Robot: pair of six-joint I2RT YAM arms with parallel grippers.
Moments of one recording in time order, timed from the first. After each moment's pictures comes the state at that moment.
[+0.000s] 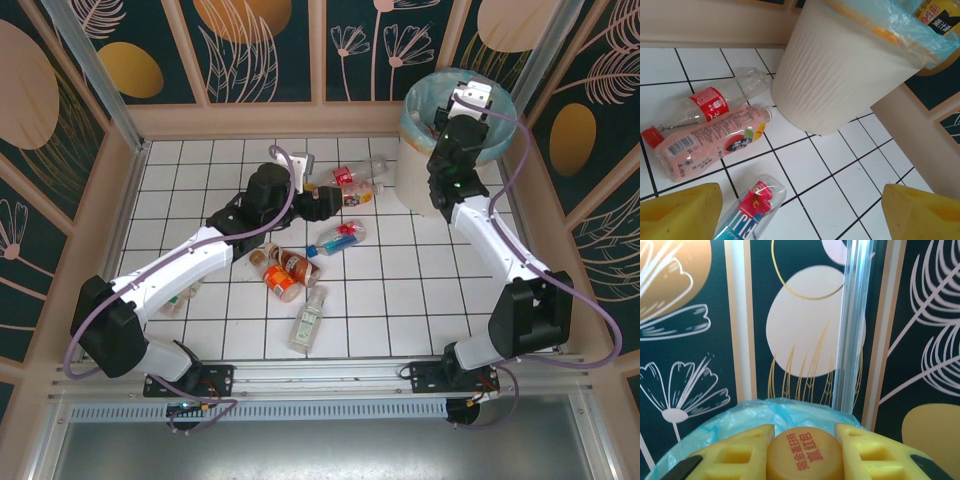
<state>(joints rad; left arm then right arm) -0.71 1.45 1.17 -0.10 0.09 -0.50 0.25 1.47 1.25 0.40 0.68 -0.14</state>
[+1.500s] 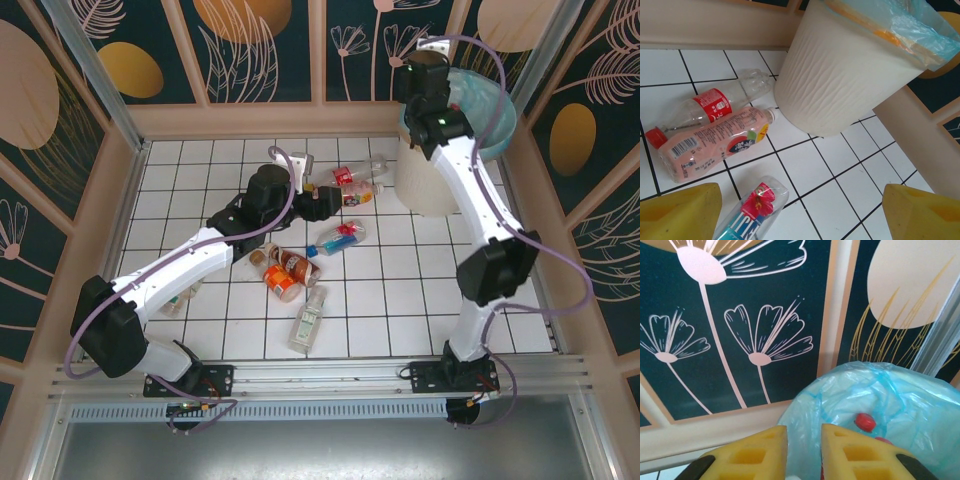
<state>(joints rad) -0.71 1.45 1.16 -0.09 0.08 -0.50 0.34 1.89 2.10 -0.47 0.55 0.10</state>
